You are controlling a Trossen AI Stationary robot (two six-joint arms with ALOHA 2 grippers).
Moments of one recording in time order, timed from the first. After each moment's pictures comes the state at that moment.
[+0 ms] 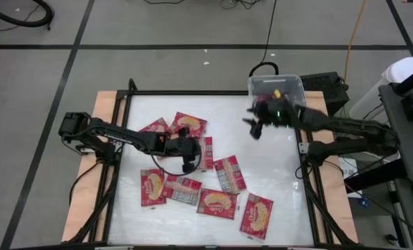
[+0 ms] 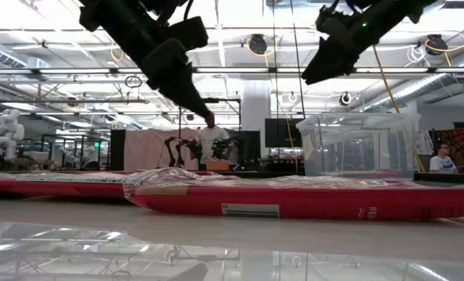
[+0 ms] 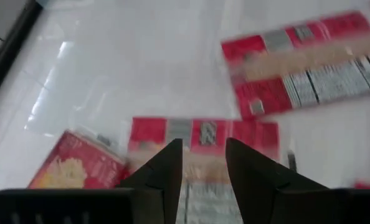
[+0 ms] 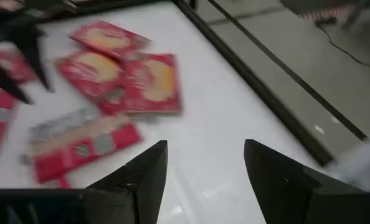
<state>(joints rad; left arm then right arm) -0.09 1.55 0.93 -0.20 -0.26 -0.03 -0.28 1.02 0.75 -0.28 0.15 0.07</state>
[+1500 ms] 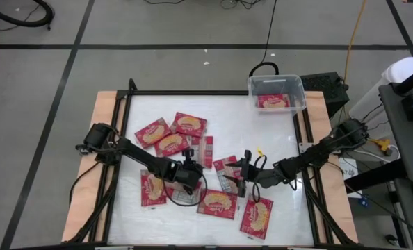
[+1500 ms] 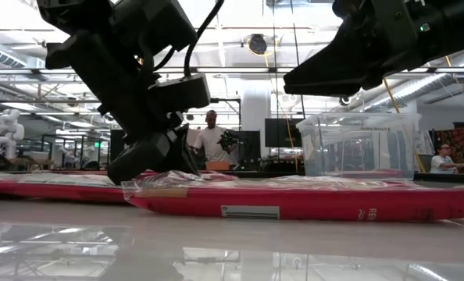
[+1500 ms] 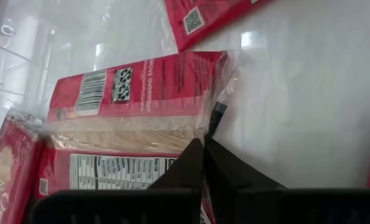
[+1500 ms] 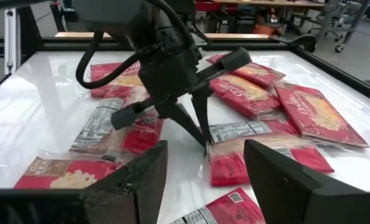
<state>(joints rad) -0.29 1.88 0.93 -0.11 -0.55 -0.02 0.45 1.54 0.52 0.67 0.63 0.20</state>
